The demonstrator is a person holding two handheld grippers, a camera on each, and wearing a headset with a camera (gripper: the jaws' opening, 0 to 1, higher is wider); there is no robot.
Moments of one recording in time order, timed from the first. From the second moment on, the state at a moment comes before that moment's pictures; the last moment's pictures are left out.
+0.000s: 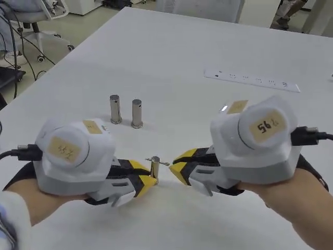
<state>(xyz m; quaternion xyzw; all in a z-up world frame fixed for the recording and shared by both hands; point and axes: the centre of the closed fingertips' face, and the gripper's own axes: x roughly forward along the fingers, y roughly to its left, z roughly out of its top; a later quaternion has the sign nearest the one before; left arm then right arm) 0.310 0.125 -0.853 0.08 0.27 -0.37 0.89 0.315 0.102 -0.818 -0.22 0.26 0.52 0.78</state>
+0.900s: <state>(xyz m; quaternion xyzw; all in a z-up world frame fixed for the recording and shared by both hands) 0.313 0.125 -0.852 0.08 0.27 -0.37 0.89 0.312 0.107 -0.820 -0.24 0.25 0.52 0.78</state>
